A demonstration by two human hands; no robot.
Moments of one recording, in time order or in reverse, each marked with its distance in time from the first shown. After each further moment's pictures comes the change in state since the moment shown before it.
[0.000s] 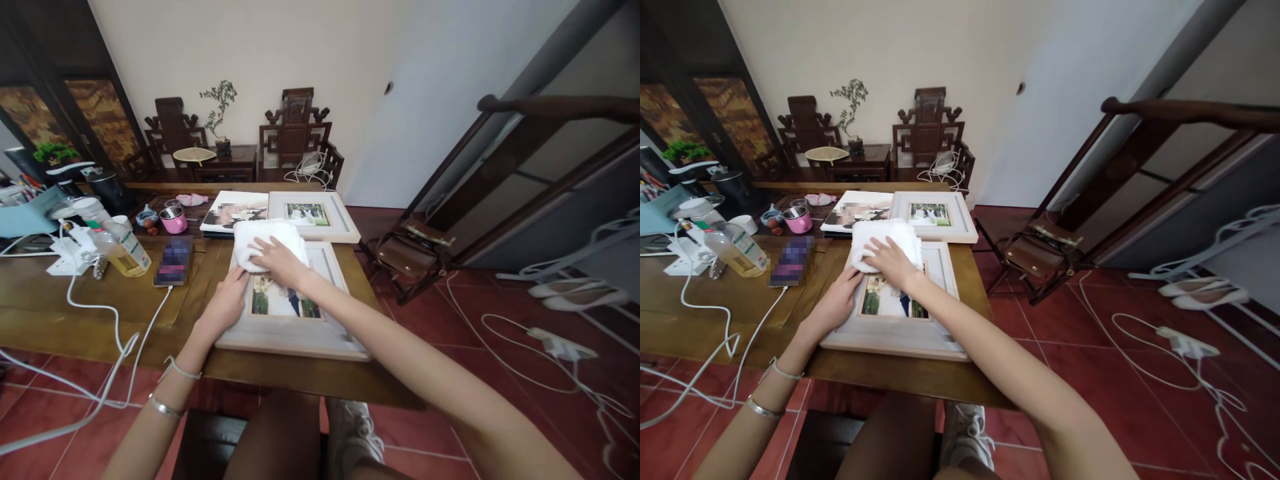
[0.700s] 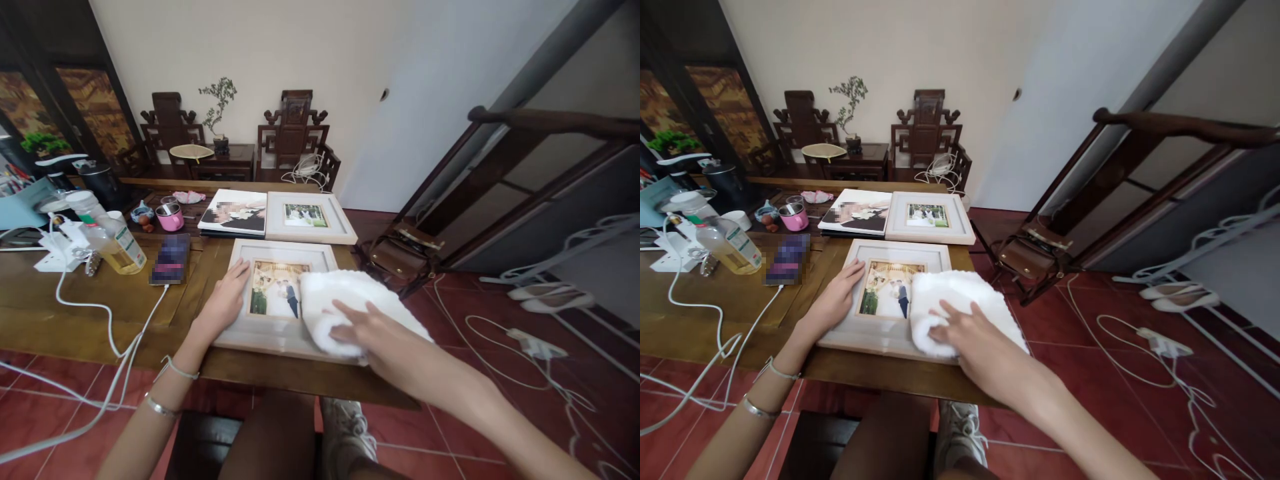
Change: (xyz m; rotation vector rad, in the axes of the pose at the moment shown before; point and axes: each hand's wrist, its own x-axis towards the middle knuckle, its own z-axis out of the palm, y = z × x) left_hand -0.001 -0.011 0.008 -0.059 0.035 0.046; right_hand -0.168 -0.053 -0.077 0.247 -0.377 0.296
